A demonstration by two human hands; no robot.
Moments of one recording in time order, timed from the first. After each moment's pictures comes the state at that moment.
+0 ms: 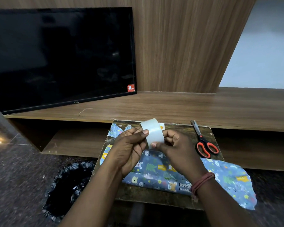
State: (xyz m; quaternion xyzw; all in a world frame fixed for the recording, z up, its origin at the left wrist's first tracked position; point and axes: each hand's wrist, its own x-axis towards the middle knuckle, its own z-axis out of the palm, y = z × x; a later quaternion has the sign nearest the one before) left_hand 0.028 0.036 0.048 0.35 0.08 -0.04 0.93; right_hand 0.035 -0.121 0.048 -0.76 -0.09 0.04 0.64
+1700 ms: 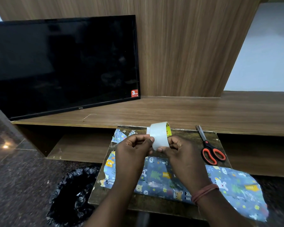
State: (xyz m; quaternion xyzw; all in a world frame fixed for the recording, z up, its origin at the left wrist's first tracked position) left_hand 0.014 0.025 0.044 0.66 0.14 0.17 0.72; right_hand 0.038 -0.117 0.035 -0.85 -0.11 -0.09 0.50
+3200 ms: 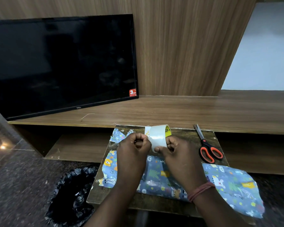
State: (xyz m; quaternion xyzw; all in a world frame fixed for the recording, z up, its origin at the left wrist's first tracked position) left_hand 0.017 0.022 0.035 0.78 0.14 0.21 0.58; right_hand 0.036 -0.116 0.039 -0.89 -0.11 -0.14 0.43
